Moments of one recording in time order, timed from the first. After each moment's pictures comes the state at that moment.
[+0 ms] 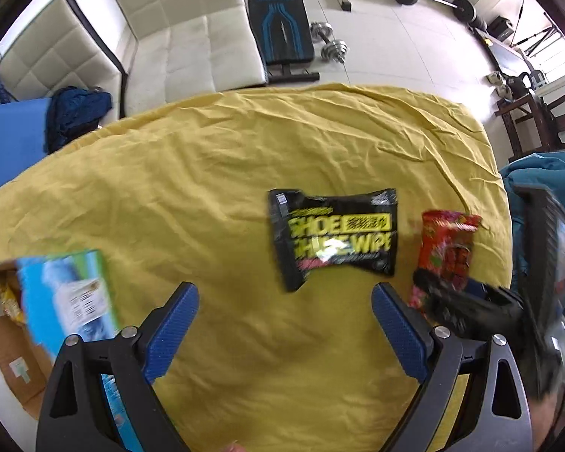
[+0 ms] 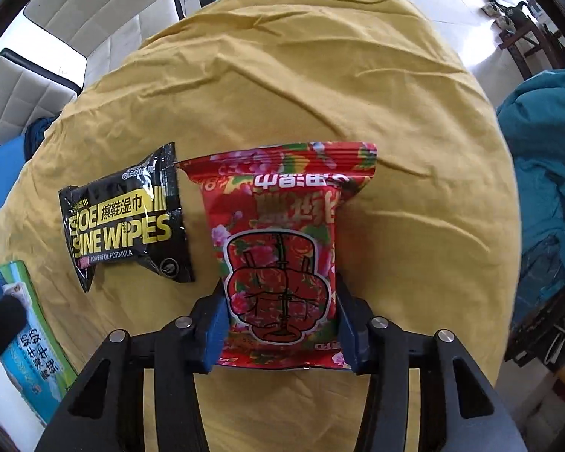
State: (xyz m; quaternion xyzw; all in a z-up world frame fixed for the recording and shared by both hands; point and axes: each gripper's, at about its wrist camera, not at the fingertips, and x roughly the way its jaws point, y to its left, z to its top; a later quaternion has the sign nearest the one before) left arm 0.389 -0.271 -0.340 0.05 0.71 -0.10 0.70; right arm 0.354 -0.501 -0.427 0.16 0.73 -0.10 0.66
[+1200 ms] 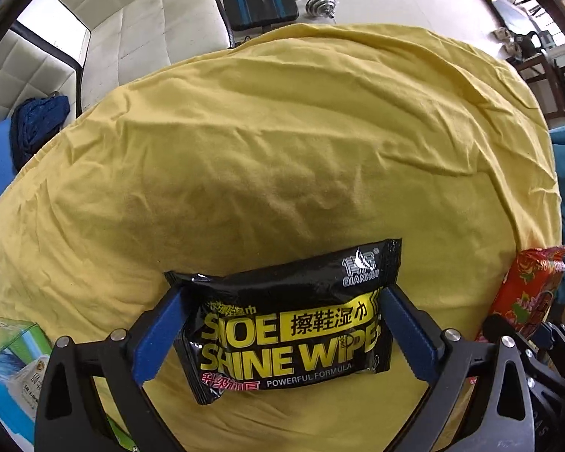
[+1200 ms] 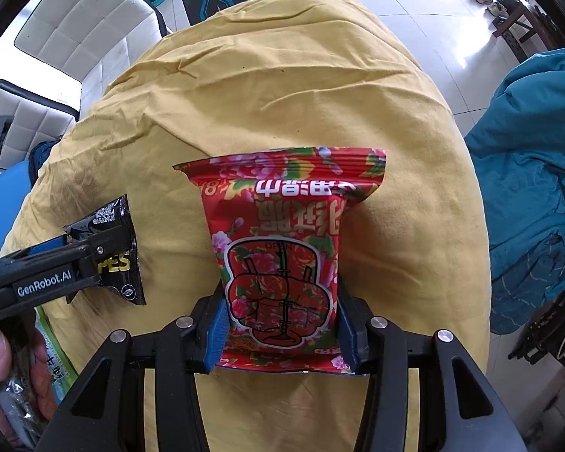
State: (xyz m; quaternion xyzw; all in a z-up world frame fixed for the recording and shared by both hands) left arm 0.437 -0.332 -0.439 0.10 0.75 -0.11 0.65; right arm 0.349 -0.558 -0.433 0.20 0.72 -0.10 0.66
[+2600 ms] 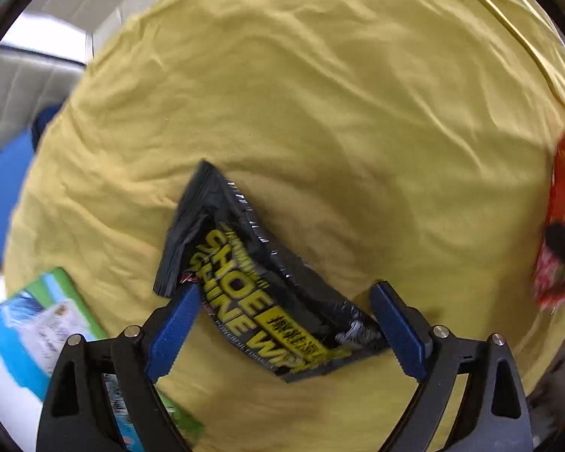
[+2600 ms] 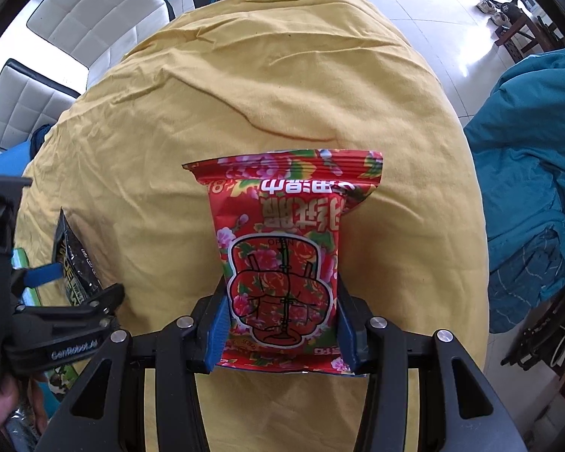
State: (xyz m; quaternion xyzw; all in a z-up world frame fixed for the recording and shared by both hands) left arm 0.359 -0.317 -0.441 0.24 0.77 -0.09 0.59; right arm 0.335 -0.547 -0.431 0.18 0.72 -0.07 0.66
